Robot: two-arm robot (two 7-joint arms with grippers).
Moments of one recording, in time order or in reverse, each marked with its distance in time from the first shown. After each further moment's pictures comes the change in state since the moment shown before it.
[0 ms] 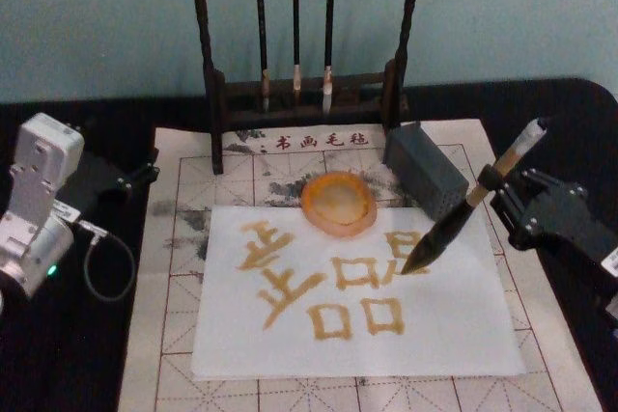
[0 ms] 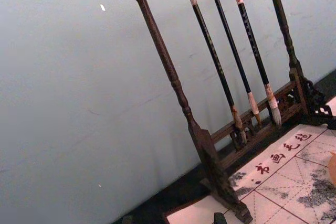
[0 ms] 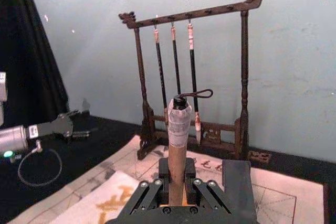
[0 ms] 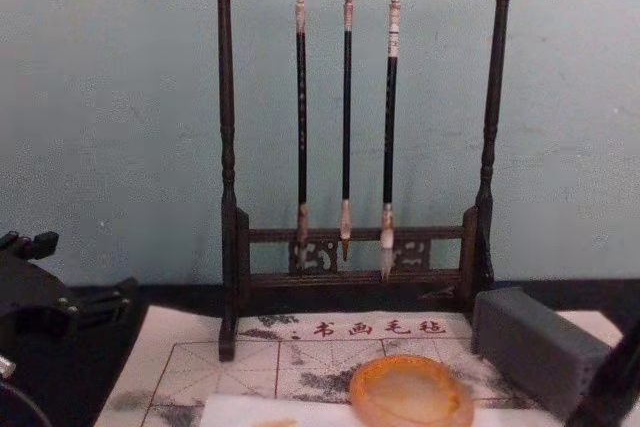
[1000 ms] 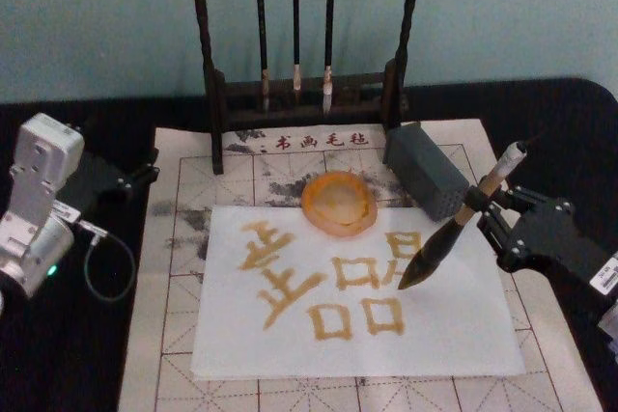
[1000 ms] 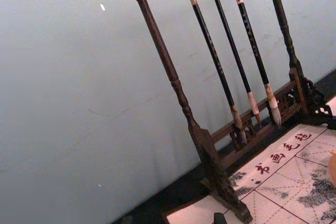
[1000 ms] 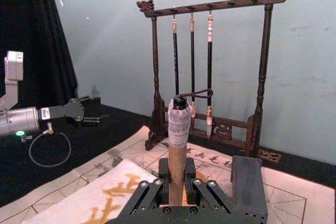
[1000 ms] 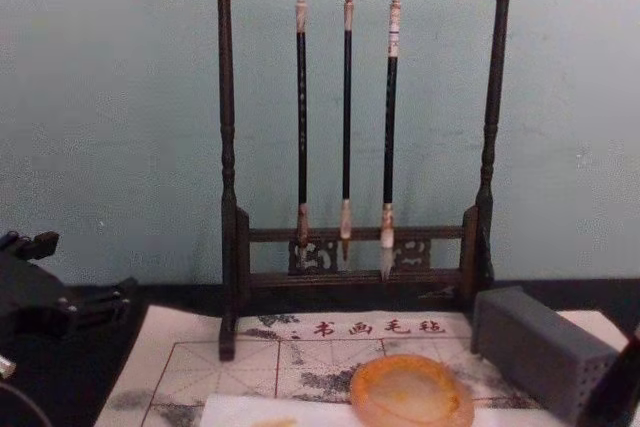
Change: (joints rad) left arm 0.000 0.000 0.000 0.000 0.000 0.000 0.000; right arm -0.018 -0.038 0.015 0.007 -0.097 -0.007 0.064
